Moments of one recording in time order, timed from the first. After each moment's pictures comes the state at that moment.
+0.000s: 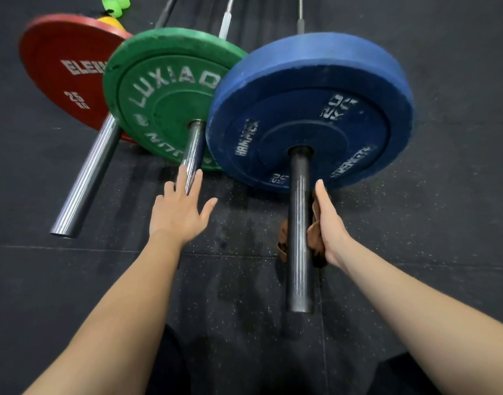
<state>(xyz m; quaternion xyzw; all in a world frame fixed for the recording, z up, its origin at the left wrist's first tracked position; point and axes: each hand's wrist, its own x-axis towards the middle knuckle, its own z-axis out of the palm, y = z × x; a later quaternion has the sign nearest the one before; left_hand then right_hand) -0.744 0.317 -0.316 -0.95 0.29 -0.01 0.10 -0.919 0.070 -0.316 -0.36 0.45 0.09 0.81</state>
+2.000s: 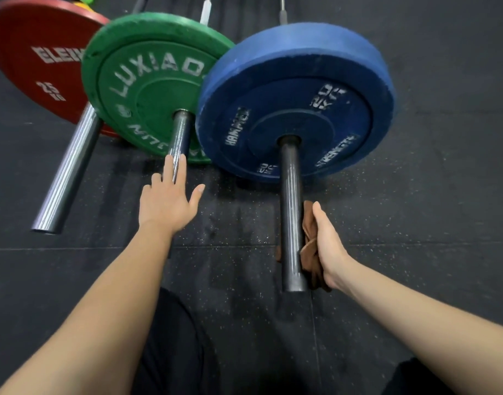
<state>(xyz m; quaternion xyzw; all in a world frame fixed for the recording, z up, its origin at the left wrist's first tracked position) -0.736 0.323 -0.316 -0.95 0.29 -0.01 0.07 -0.978 0.092 -0.349 -0.42 0.53 0.05 0.74</state>
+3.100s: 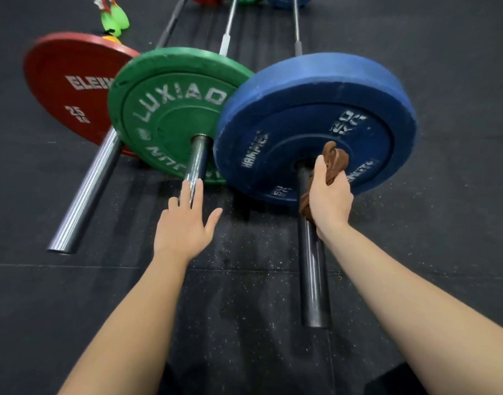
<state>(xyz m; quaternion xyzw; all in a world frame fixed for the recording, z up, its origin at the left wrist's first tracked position) -0.743 0.322 -0.318 -0.96 0.29 -0.01 0.06 -0.861 0.078 -0.268 -0.63 0.50 -0.23 0.55</state>
